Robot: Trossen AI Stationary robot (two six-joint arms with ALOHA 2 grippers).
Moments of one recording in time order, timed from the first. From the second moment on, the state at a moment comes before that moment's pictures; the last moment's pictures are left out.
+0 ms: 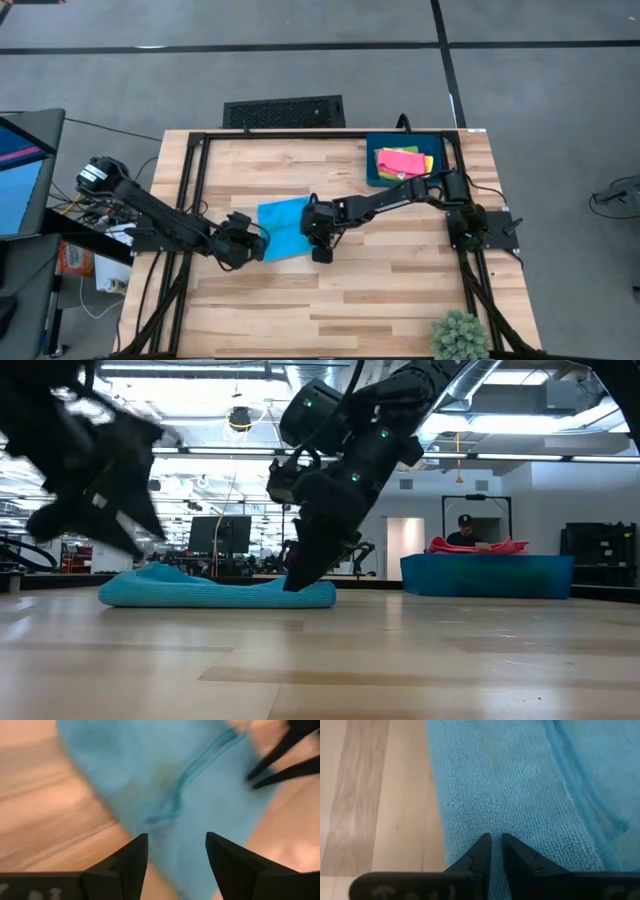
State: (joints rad) left arm -0.46 1.23 0.45 -0.28 -0.56 -1.48; right arm 0.04 2.12 1.39 -0.29 -0.12 0.04
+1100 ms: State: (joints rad) left arm -0.44 1.52 0.51 -0.13 -0.62 -1.24; right arm -0.05 2.06 1.27 -0.28 -0.10 0.12
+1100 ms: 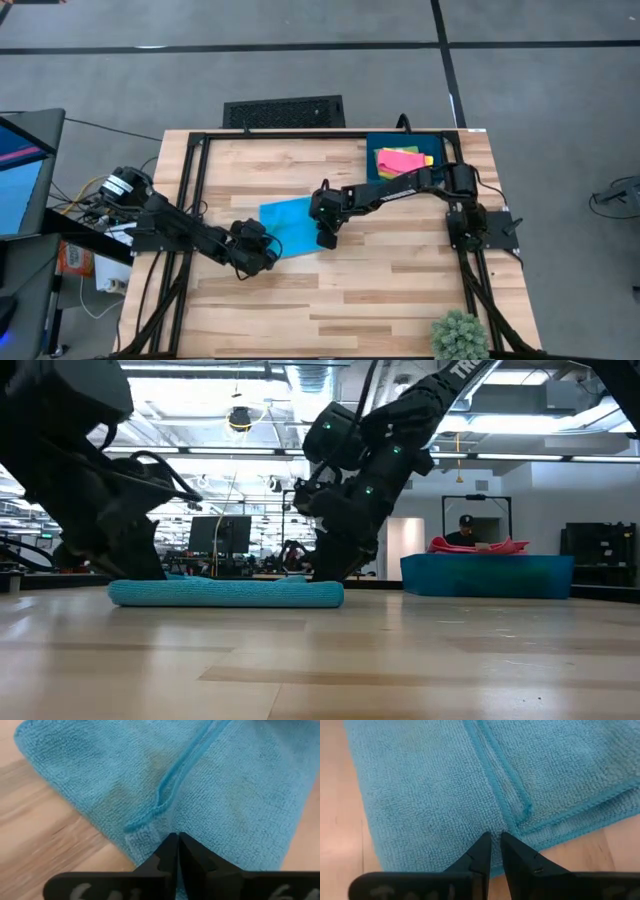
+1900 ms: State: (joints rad) left arm -0.22 1.05 0.49 -0.42 -0.73 -1.29; right arm -0.22 1.91 1.25 -0.27 -0.08 0.29
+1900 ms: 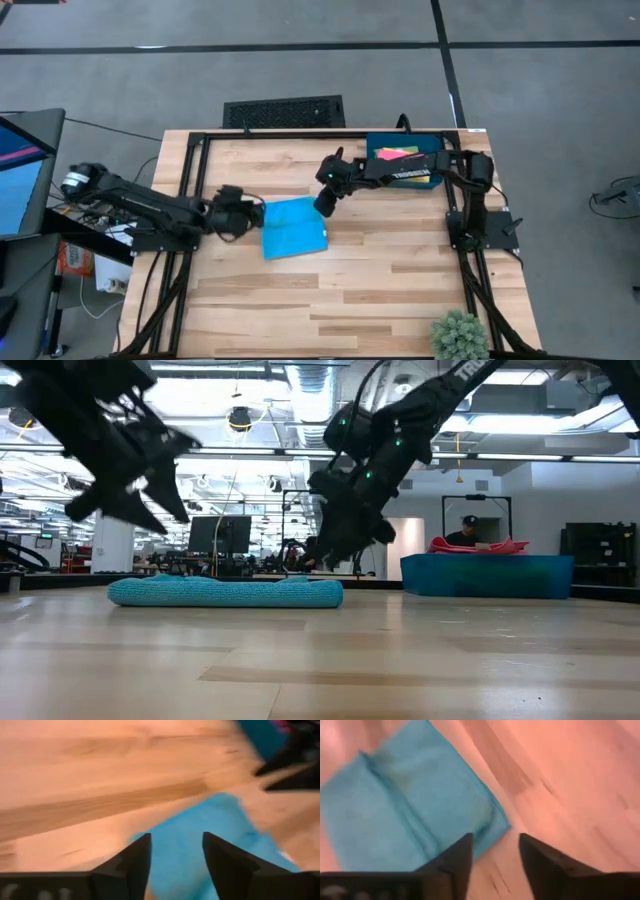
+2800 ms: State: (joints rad) left arm 0.05 1.25 0.27 0.11 -0.41 -1.15; right arm -0.21 2.07 1.26 -0.11 -0.02 0.36
